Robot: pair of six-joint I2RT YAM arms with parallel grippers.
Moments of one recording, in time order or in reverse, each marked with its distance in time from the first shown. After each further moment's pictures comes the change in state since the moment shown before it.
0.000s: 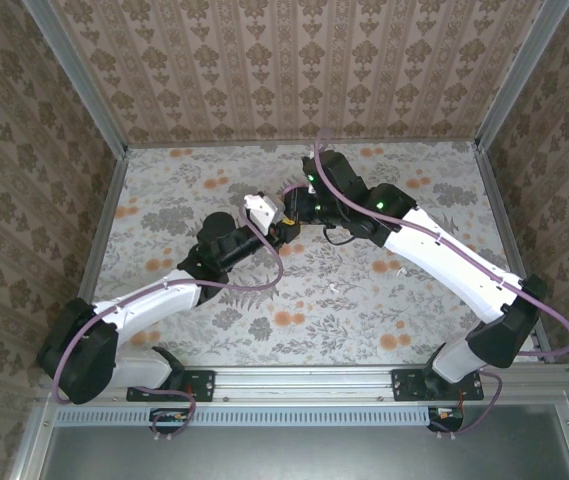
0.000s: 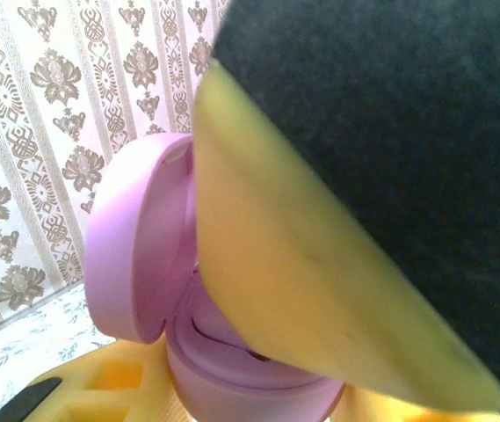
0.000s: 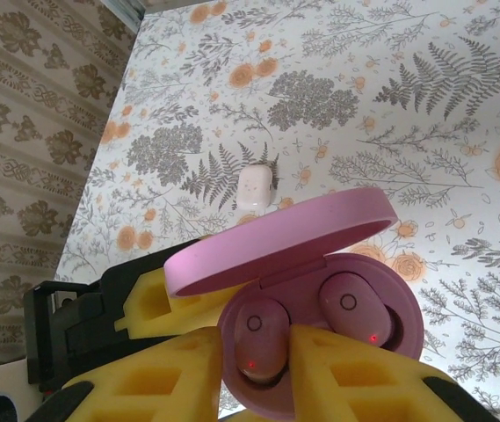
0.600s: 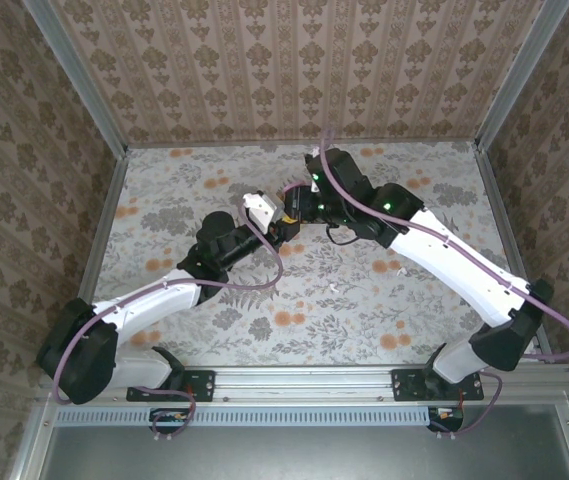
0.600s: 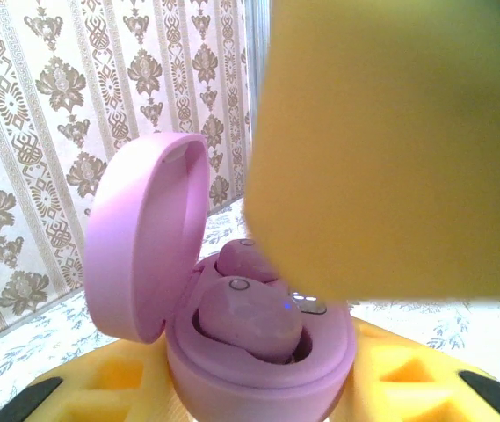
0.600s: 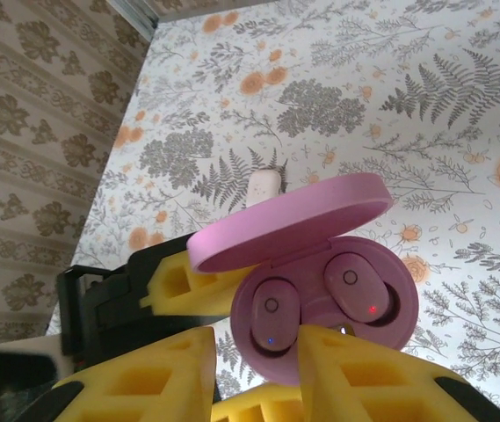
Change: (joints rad) left arm 0.000 0.000 0.004 0.006 0.000 0.000; right arm 0.005 -0.039 0.010 -0.011 -0.002 0.000
